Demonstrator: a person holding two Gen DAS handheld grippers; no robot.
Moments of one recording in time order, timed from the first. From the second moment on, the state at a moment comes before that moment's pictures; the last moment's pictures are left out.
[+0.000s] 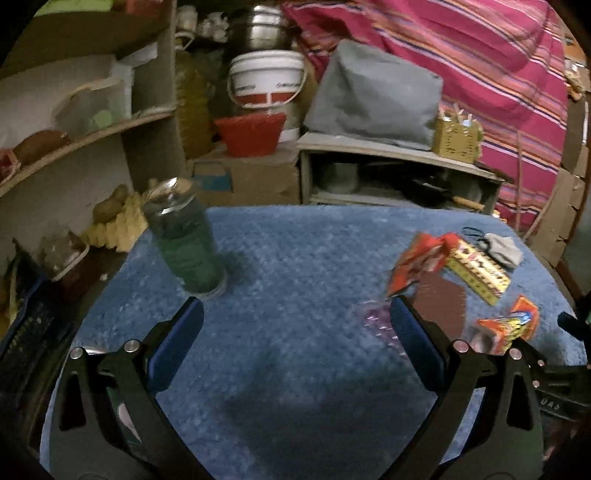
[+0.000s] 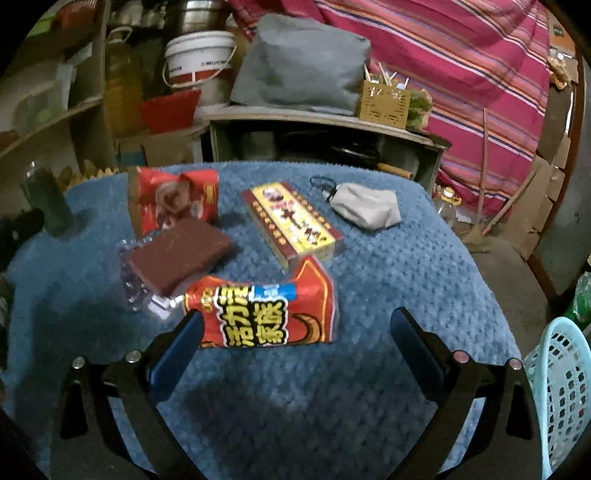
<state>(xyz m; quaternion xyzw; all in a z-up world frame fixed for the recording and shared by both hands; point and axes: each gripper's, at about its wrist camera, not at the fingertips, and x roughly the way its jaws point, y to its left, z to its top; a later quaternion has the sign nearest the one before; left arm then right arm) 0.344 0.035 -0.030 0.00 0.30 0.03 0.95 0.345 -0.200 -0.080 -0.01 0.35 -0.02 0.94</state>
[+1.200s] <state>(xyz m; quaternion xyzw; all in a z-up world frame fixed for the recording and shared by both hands) 0.325 0.040 -0.014 -0.02 0.31 0.05 0.95 0.310 -0.192 -0.069 0.01 0.39 0.18 0.90</state>
